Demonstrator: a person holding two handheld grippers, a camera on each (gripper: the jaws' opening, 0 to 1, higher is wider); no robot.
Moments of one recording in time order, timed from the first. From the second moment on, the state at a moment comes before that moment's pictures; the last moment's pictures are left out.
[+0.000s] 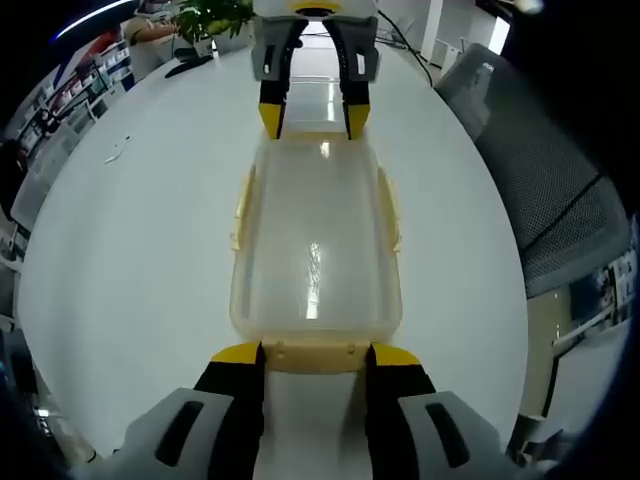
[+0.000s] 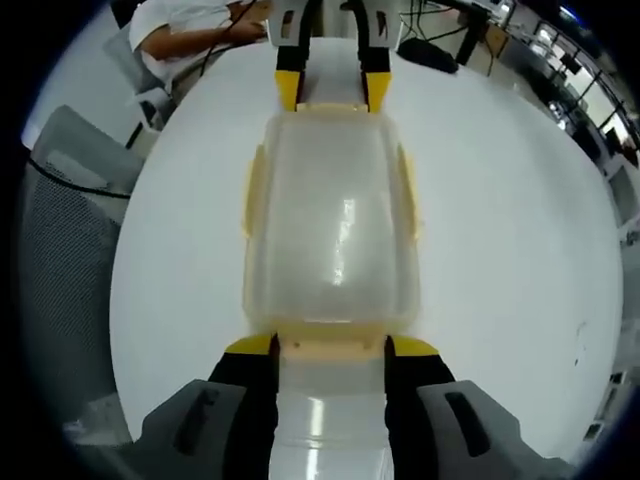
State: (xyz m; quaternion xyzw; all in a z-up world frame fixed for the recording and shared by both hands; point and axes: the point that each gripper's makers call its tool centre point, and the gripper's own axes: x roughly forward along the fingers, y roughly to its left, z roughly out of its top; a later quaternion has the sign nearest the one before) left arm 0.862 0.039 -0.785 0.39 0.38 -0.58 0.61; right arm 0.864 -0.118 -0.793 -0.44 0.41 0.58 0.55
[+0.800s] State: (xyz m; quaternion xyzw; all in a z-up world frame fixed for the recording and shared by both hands) left arm 0.860 0.042 -0.786 0.40 0.40 -0.57 0.60; right arm 0.858 -0.122 -0.784 -0.42 0.42 0.58 0.56
